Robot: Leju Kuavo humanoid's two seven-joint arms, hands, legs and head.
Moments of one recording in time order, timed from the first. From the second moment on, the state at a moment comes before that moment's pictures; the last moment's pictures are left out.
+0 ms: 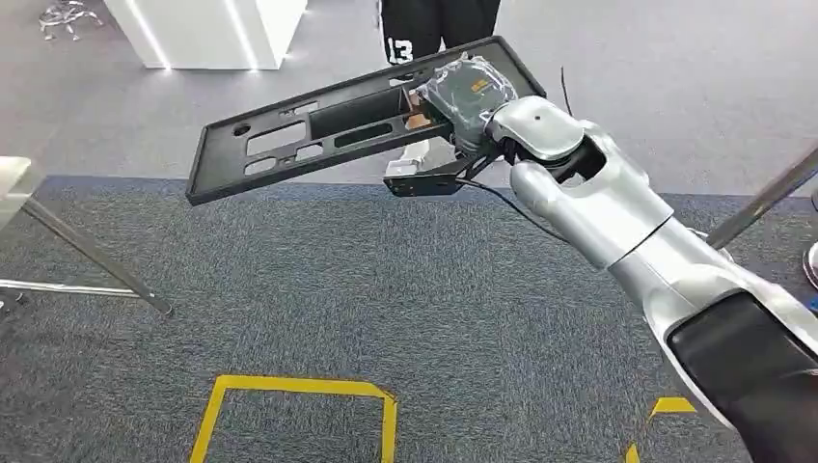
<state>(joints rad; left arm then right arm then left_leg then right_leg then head) -0.10 0.17 -1.35 -0.03 1.57 0.28 -0.11 -1.26 -0.12 0.89 -0.67 0.97 0.19 -0.17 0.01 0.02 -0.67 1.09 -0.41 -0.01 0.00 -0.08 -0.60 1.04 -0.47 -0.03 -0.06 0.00</state>
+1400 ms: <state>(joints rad) -0.10 0.18 -1.29 -0.03 1.57 0.25 -0.13 -1.26 -0.12 0.91 -0.64 0.97 0.18 -0.16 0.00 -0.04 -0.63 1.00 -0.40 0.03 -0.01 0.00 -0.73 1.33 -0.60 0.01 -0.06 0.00</state>
